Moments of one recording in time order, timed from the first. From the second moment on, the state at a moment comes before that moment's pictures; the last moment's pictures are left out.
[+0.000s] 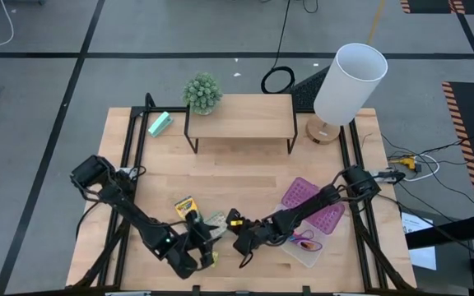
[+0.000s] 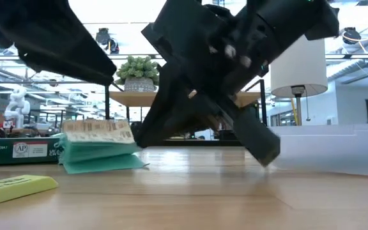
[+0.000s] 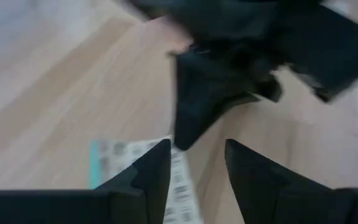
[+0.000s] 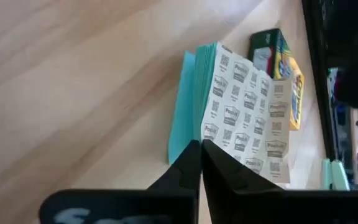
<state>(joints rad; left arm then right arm) -0.74 1.80 1.03 -0.19 -0.83 -0.87 0.44 2.12 1.27 0.07 0.46 -0.79</state>
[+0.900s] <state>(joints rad) -0.76 1.92 1.07 -0.18 -0.91 -0.56 0.33 2.01 1.27 -0.04 0.20 -0.50</state>
